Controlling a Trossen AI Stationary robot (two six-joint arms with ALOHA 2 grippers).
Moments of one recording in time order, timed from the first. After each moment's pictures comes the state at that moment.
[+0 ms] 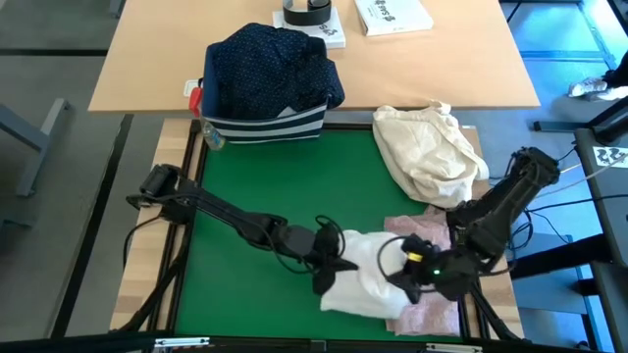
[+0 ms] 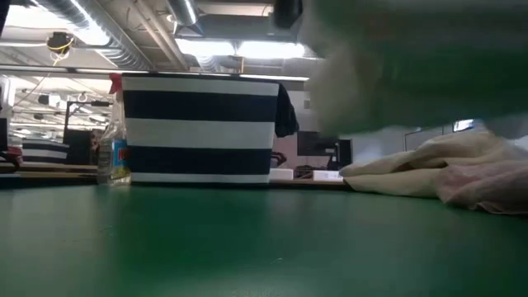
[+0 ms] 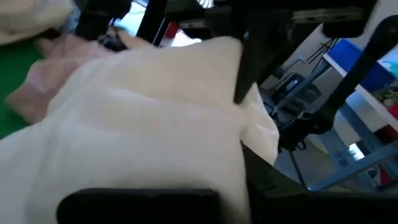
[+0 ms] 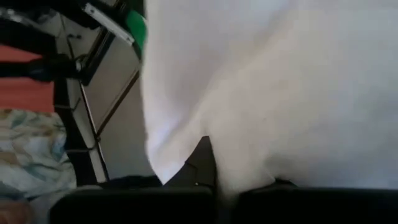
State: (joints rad) left arm -0.33 1.85 1.34 0.23 -0.14 -0.65; right arm 0.84 1.26 1.10 -0.65 0.41 1.49
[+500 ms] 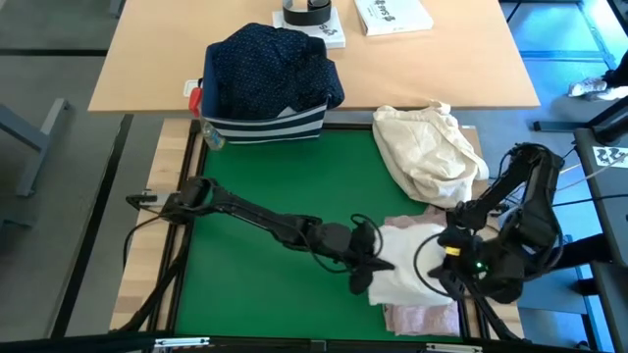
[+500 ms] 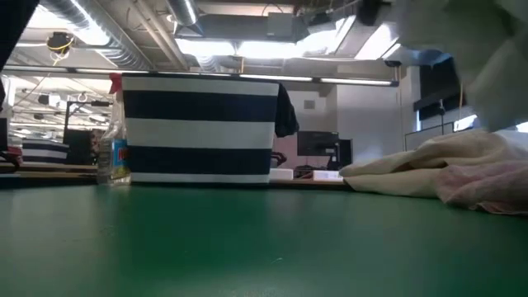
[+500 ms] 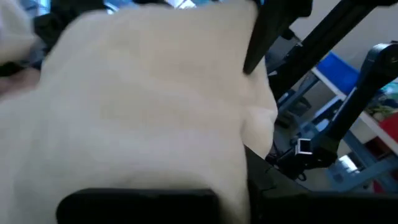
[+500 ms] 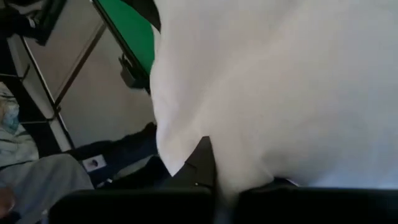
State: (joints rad) left arm -0.27 2.14 1.75 0.19 -0.06 -0.62; right arm 1.04 1.22 1.40 -1.23 0.36 1.71
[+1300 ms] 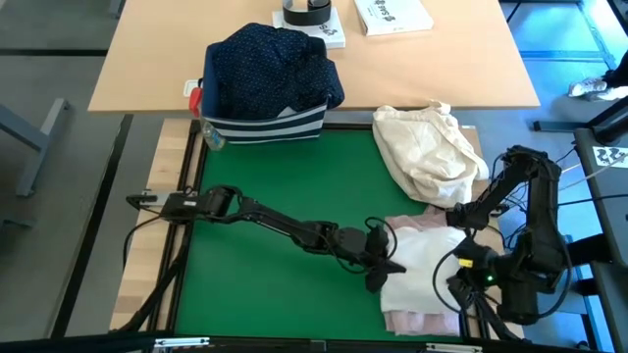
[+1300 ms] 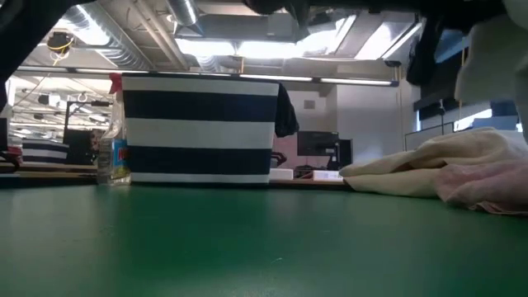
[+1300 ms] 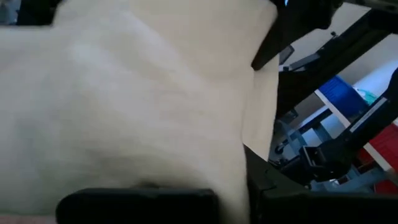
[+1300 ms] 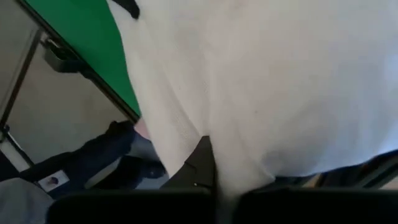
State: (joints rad) left arm -0.23 2.37 1.87 0.32 0.00 -0.71; right arm 1.29 1.28 1.32 -1.37 0.31 2.14
